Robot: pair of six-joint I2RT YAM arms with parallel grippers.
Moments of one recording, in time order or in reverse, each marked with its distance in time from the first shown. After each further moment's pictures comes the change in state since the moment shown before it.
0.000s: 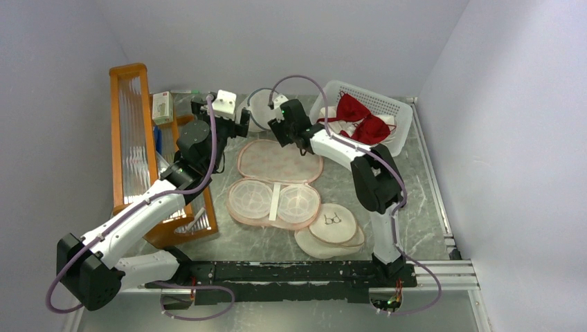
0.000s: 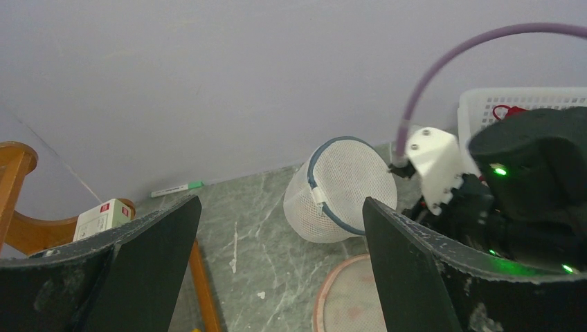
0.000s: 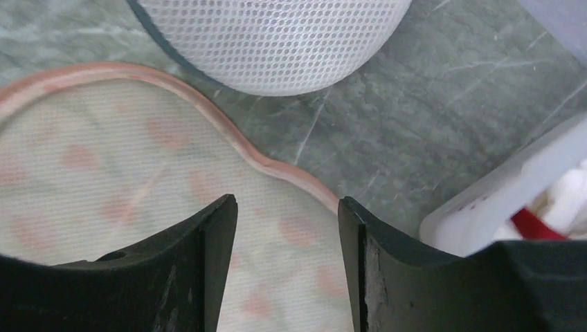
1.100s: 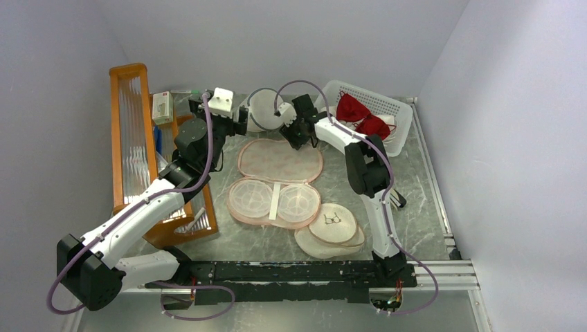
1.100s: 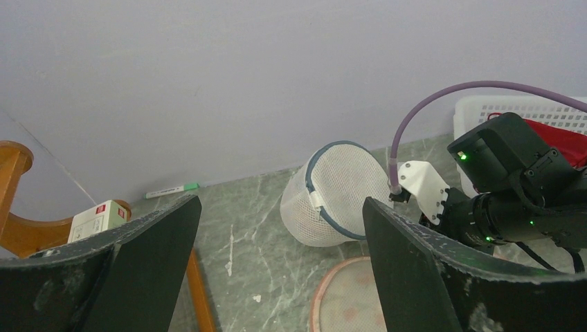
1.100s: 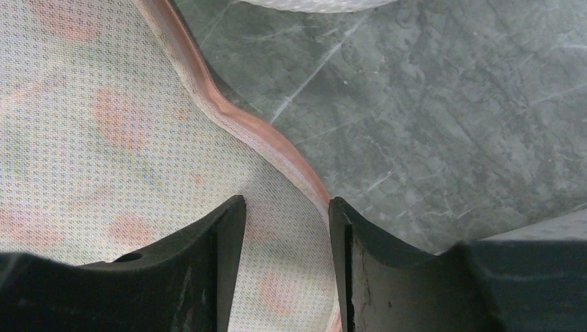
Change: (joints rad) left arm 0.021 0.001 0.010 -0.005 0.025 -0.026; right arm -0.139 0.263 0.296 -0.336 -0.272 -0.293
